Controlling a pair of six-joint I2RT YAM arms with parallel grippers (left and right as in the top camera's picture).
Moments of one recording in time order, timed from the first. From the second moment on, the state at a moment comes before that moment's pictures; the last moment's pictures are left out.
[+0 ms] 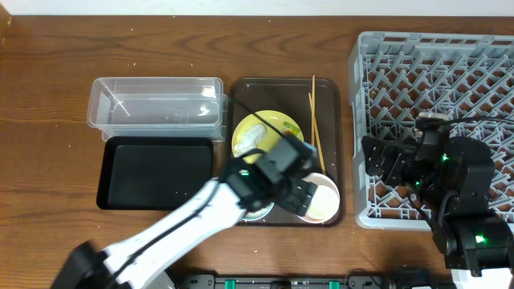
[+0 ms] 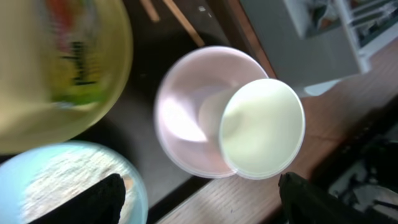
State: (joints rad) left arm -0.89 1.47 1.07 -0.72 0.16 -0.38; right arm 0.09 0.80 0.87 -0.68 -0.23 0.35
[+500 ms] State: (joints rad) left arm -0.94 1.59 1.07 -0.64 0.12 -0.42; right arm 0.09 0.80 0.87 -0.70 -0.21 0.38
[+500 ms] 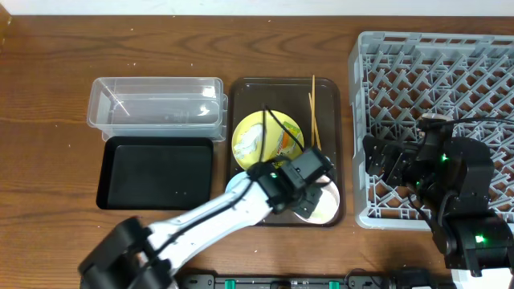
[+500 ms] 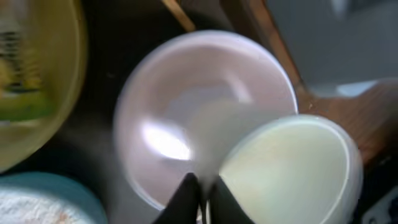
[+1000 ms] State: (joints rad) left arm -0.19 1.16 1.08 -0.62 0.99 -0.40; right arm 0.10 0.84 0.87 -0.32 -0.80 0.16
